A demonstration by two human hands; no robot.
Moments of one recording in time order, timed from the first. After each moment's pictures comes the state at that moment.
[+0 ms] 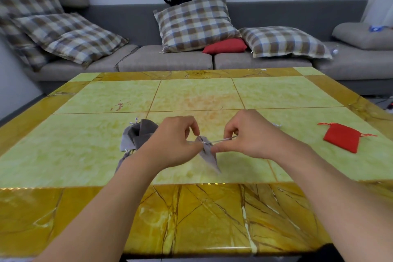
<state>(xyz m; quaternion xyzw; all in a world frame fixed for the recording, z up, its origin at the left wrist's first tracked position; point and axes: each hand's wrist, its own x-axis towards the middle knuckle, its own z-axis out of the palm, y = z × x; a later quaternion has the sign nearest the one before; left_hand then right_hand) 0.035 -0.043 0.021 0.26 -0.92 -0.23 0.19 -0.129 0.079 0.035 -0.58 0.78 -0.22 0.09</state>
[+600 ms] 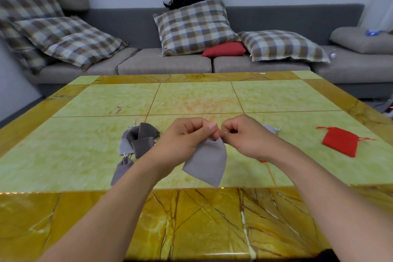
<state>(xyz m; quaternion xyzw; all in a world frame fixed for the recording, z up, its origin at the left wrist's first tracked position) 0.027 -0.019 0.033 0.18 -0.76 -0.59 0.21 -0.133 0.071 0.027 -0.53 0.75 -0.34 0.19</state>
